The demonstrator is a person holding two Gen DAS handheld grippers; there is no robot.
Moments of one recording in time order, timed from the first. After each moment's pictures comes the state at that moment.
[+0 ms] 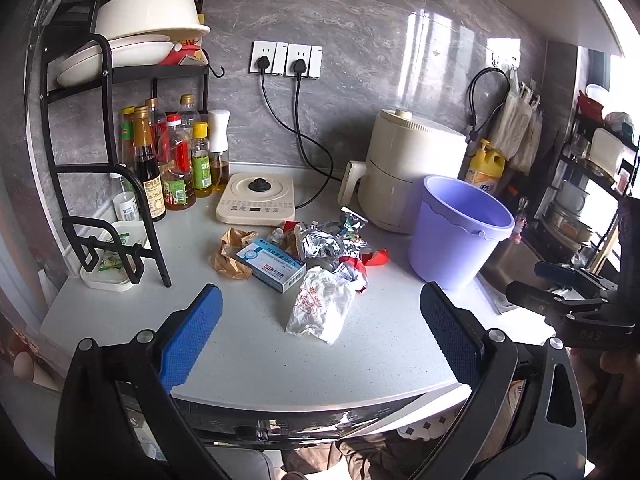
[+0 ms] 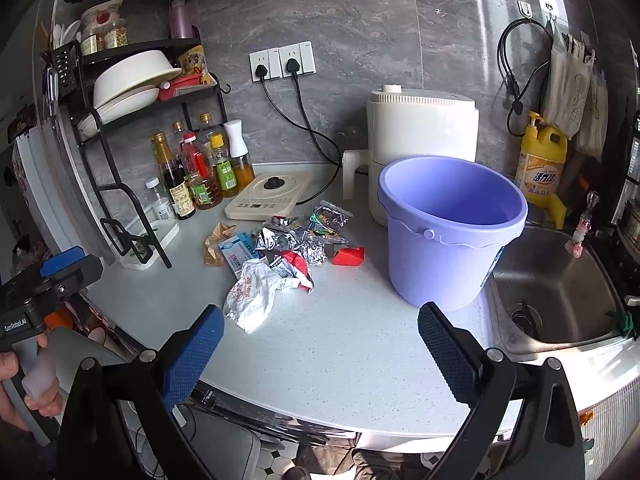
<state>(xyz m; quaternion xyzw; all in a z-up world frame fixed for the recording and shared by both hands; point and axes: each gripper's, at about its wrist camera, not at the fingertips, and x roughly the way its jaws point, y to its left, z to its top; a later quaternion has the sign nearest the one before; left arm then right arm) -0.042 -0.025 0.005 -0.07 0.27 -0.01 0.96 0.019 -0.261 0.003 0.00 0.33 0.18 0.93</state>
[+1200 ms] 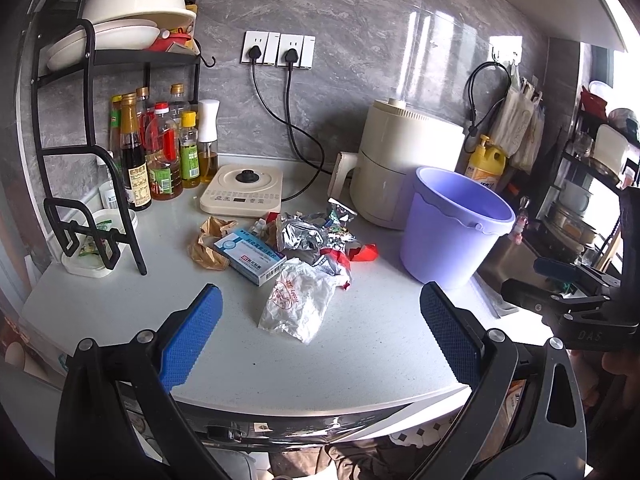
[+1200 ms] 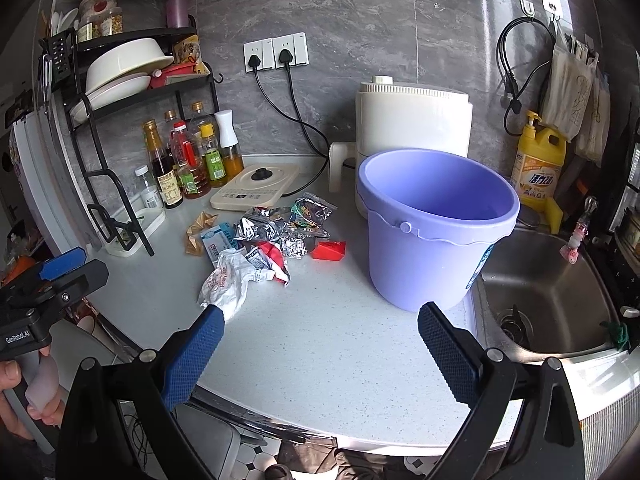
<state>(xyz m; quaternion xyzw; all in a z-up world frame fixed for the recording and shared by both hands) -0.028 -0.059 -0.020 -0.08 0.27 0.00 0.96 0.034 -0.277 -0.011 -0.03 0.33 0.17 0.93</state>
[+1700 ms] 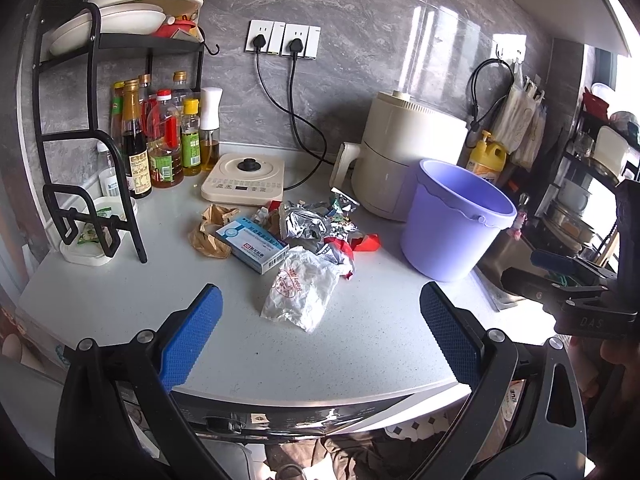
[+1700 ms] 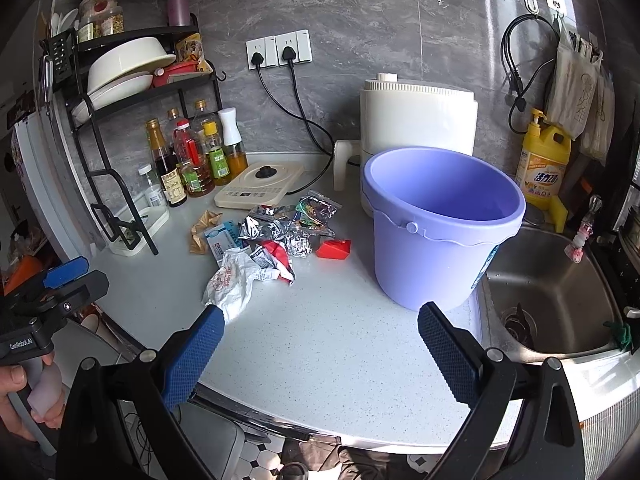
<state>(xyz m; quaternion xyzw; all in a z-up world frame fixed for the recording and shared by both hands) -0.027 -0.049 -0.030 -0.09 0.28 -0.01 0.95 0.042 -0.270 -0.018 -0.03 0.34 0.19 0.92</state>
